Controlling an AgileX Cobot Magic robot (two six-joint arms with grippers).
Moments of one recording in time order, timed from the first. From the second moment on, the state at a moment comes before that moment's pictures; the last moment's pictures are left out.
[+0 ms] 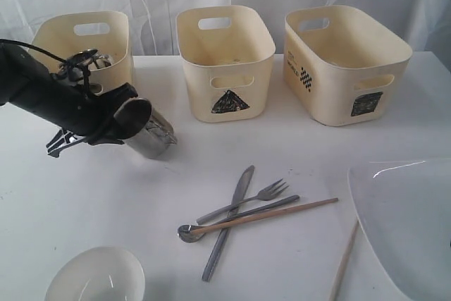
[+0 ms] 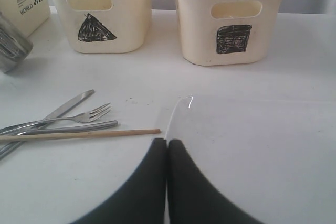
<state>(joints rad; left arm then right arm) -0.21 1.92 -1.18 -0.78 0.49 0.02 0.08 0.00 0.00 0.10 0.36 -0.01</state>
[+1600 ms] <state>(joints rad) -0.21 1.84 -1.31 -0.54 -0.14 0.58 0.08 0.00 0.00 0.10 0.36 -0.01</state>
